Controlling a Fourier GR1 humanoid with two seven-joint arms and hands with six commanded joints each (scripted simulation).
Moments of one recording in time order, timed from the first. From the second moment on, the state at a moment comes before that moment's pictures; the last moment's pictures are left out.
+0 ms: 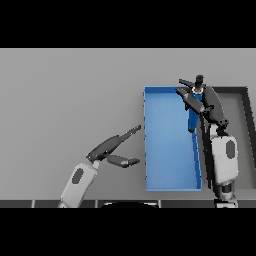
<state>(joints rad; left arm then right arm) -0.17 0.00 -0.37 -1.60 -0.17 -0.43 0.07 -0.49 -0.31 -0.07 -1.64 -0.21 0.09 0.61</state>
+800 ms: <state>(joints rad) -0.18 -0.01 -0.37 -1.59 -0.20 -0.41 0.07 -0.43 -0.75 0.53 -1.52 -0.82 -0.48 0.61</state>
